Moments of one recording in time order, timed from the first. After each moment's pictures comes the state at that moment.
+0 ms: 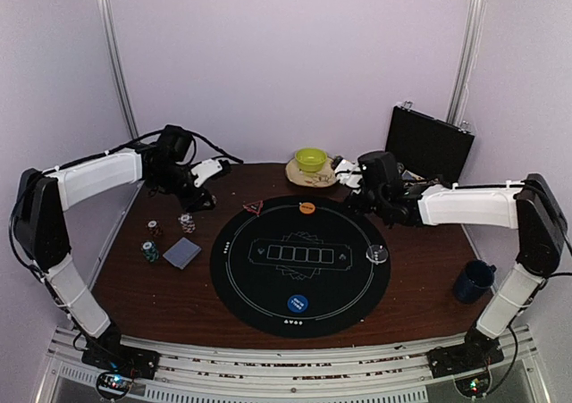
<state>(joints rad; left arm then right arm) -0.38 1.69 1.37 -0.66 0.16 0.62 0.68 1.66 1.08 0.10 0.62 -0.62</state>
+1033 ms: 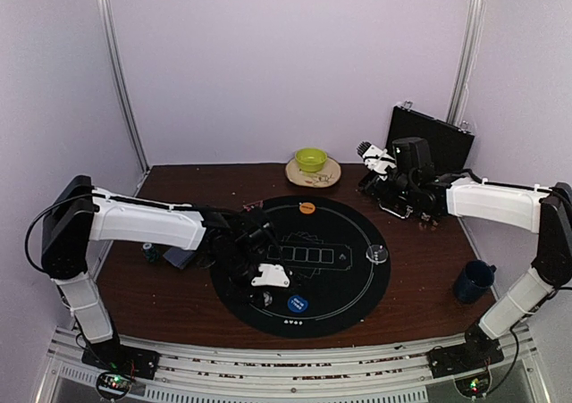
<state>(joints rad) -1.00 1.80 1.18 -0.66 0.22 0.76 0.50 1.52 1.05 0.04 0.41 -0.63</state>
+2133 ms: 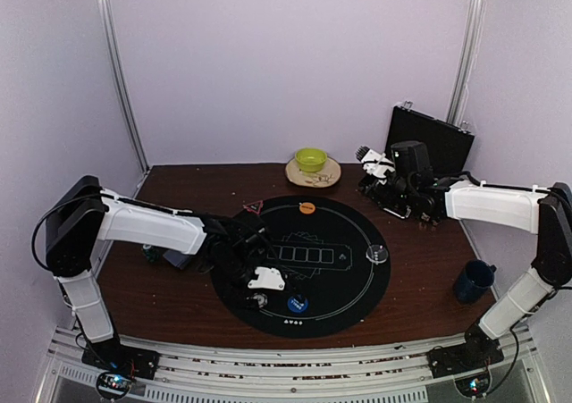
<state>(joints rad) -0.97 1.82 1.11 -0.56 0.18 0.81 0.51 1.52 1.02 0.06 0.43 -0.66</state>
